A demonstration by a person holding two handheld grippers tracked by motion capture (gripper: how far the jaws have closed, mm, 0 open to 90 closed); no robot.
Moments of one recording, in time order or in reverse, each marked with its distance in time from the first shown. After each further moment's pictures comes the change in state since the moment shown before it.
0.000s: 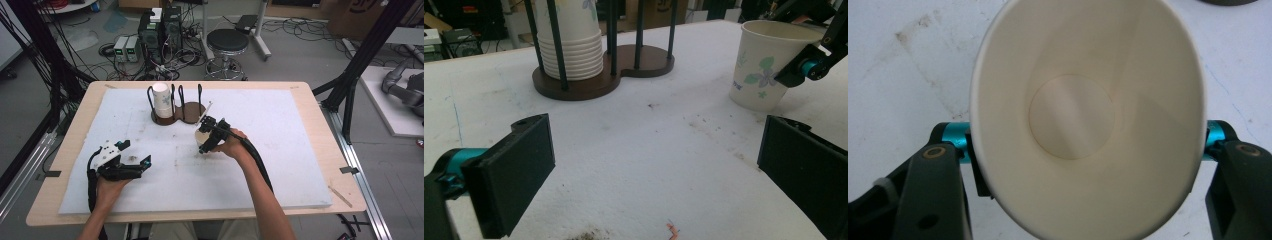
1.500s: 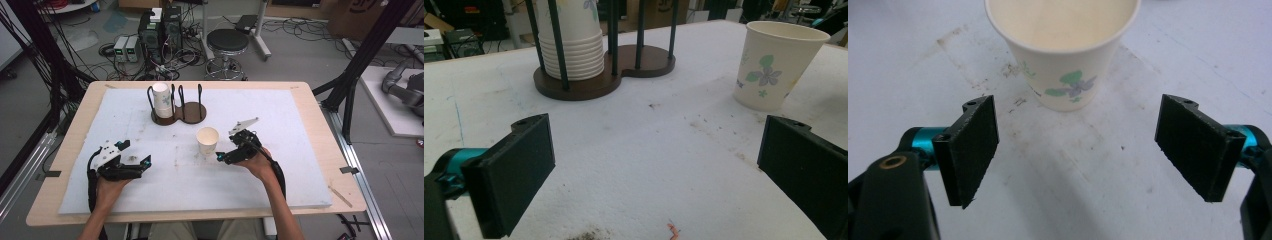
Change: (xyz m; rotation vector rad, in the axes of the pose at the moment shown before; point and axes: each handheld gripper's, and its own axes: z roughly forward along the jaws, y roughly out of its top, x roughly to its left) left arm 0.000 0.000 0.000 0.001 0.005 0.002; right arm -0.004 -0.100 -0.023 -0.387 0.036 0.145
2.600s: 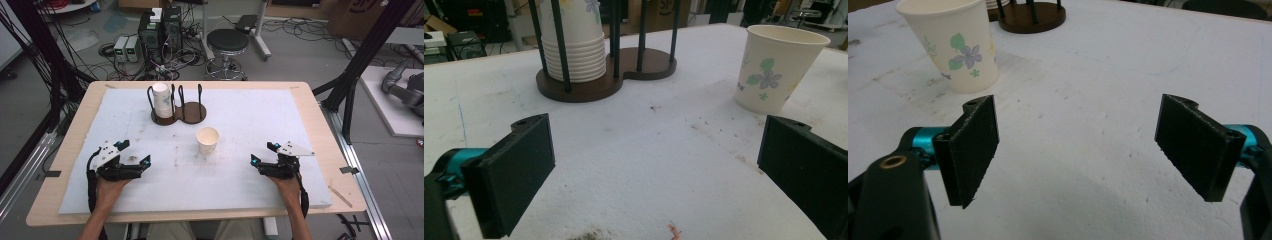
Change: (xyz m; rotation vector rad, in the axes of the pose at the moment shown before) left arm 0.000 -0.001 -0.001 -0.014 0.005 -0.006; right arm -0.025 -0.115 -0.047 -0.398 -0.212 0.193
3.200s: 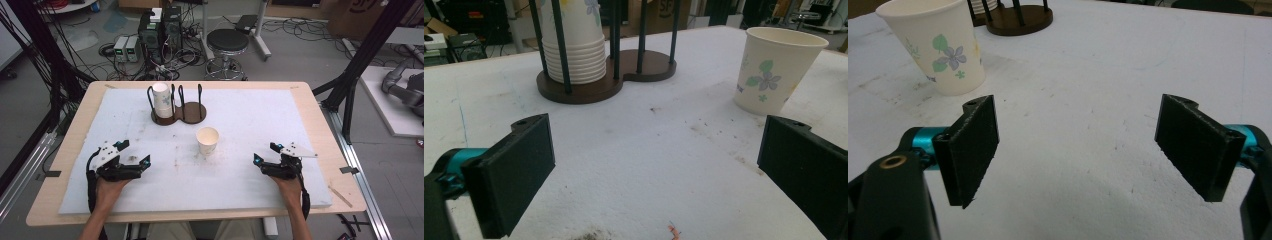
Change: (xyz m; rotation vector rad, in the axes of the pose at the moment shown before) left arm 0.000 0.000 -0.001 -0.006 -0.001 0.000; right arm -0.007 -0.008 -0.001 -0.023 -0.023 0.035
